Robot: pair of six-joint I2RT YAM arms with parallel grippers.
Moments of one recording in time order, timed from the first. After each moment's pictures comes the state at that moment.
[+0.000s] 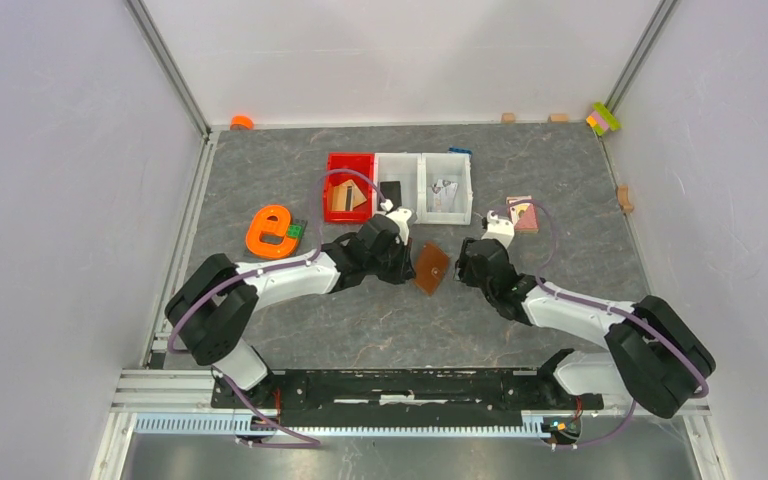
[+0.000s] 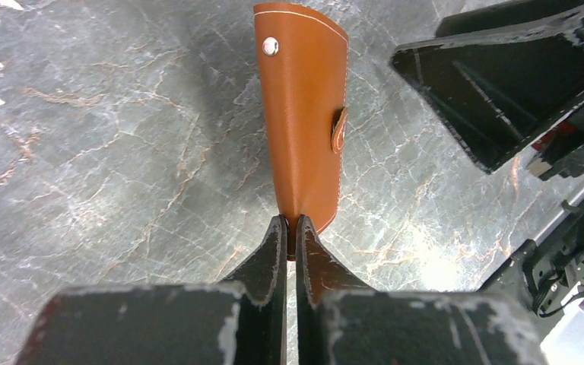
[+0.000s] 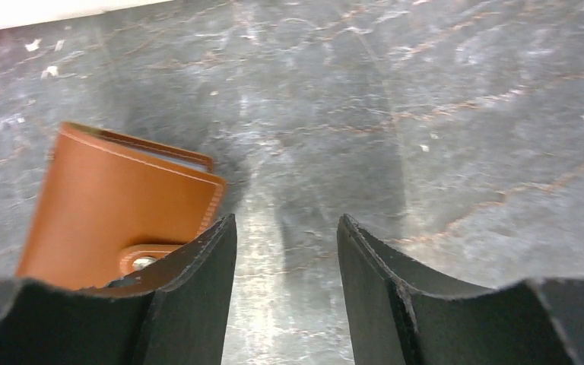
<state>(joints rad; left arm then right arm) -0.84 1.60 0.89 -0.02 0.10 -0.48 0.67 1.28 0.46 0.14 0.40 0.63</state>
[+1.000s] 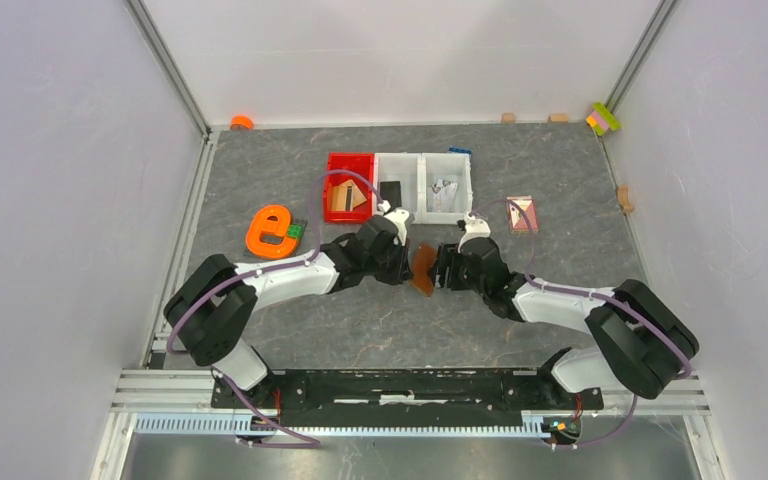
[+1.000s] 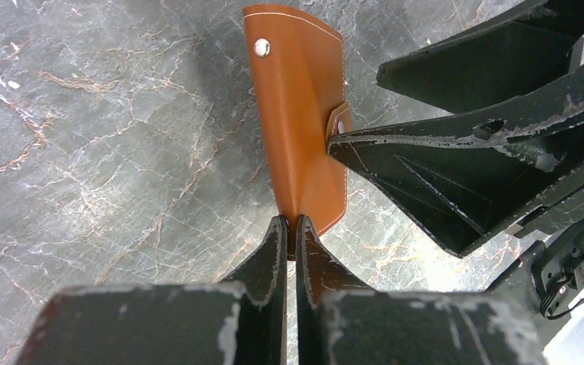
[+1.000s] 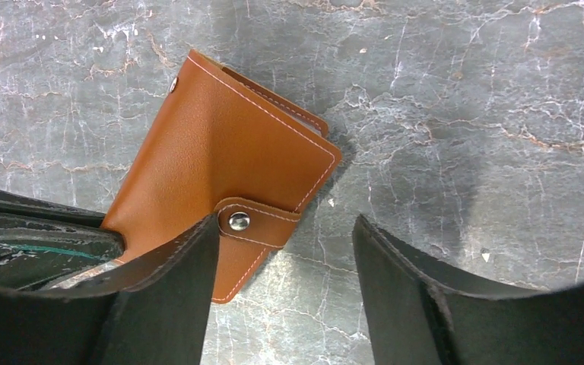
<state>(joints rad) -0.84 1.59 0.89 -0.05 0.09 -0.48 0.66 1.39 0.46 0.29 0.13 0.55</state>
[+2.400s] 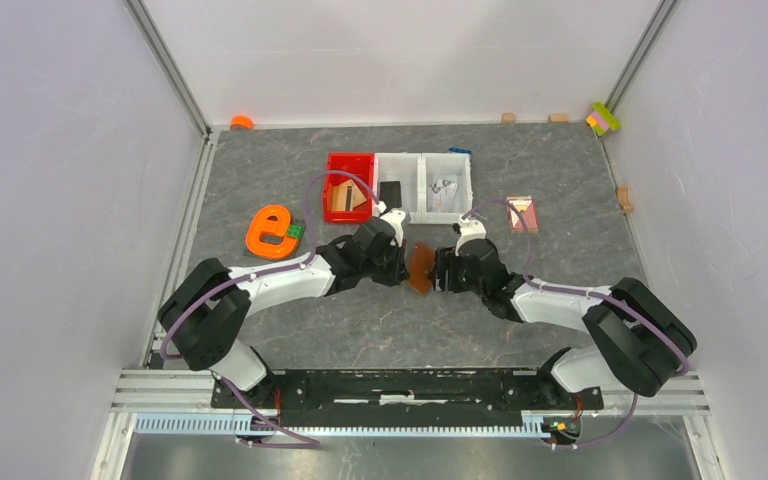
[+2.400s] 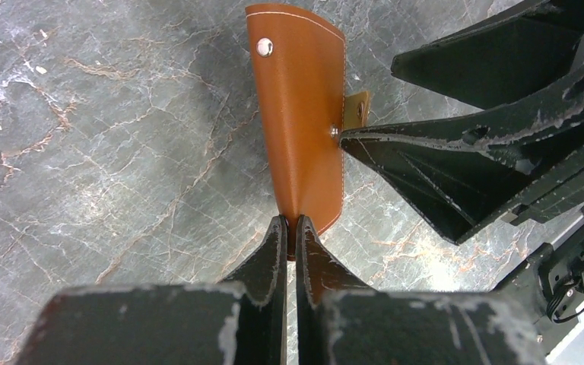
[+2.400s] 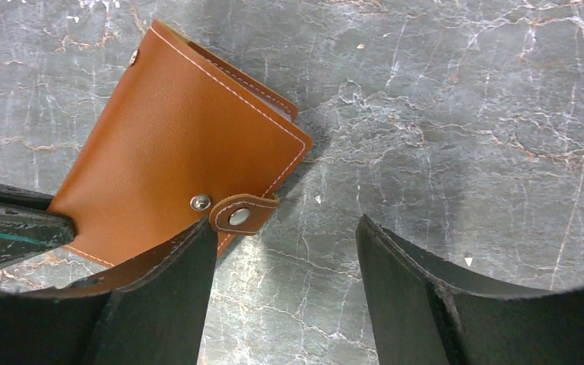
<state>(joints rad) -0.84 1.56 0.86 -0.06 0.05 -0.49 0.68 1.40 0.46 0.29 0.13 0.45</state>
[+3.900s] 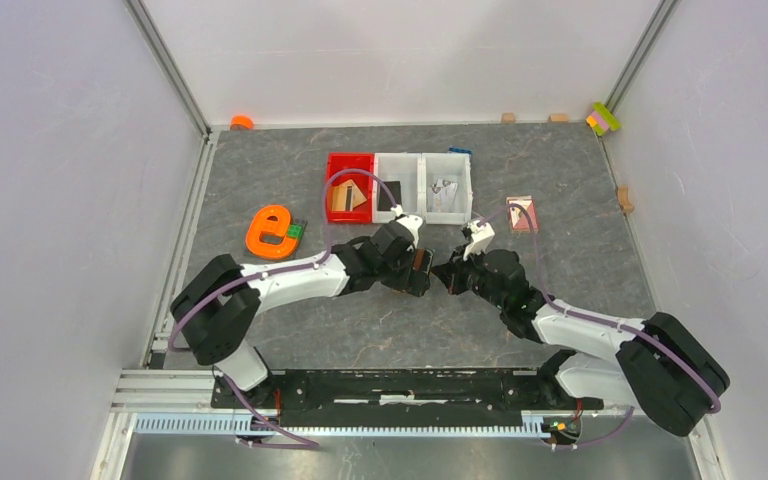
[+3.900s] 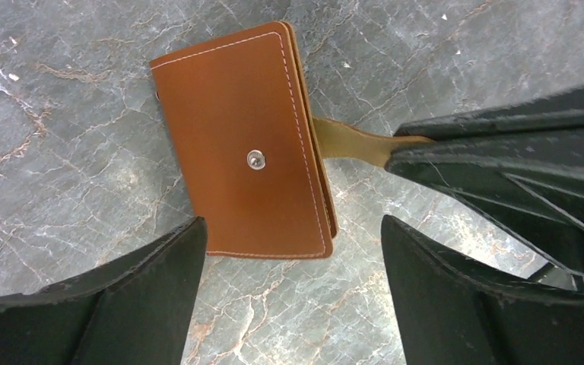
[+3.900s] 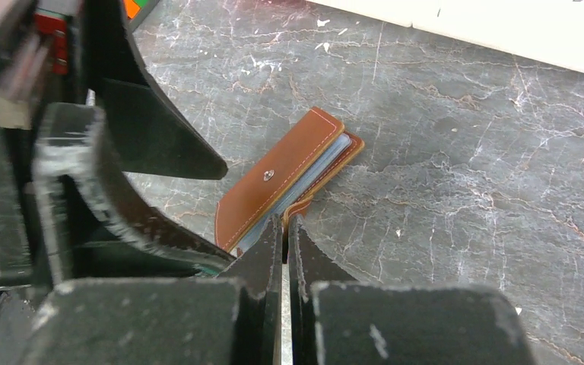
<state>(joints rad) -0.92 1.60 0.95 -0.16 -0.05 -0.45 0.68 1.18 0.32 0.52 -0.05 0.38</state>
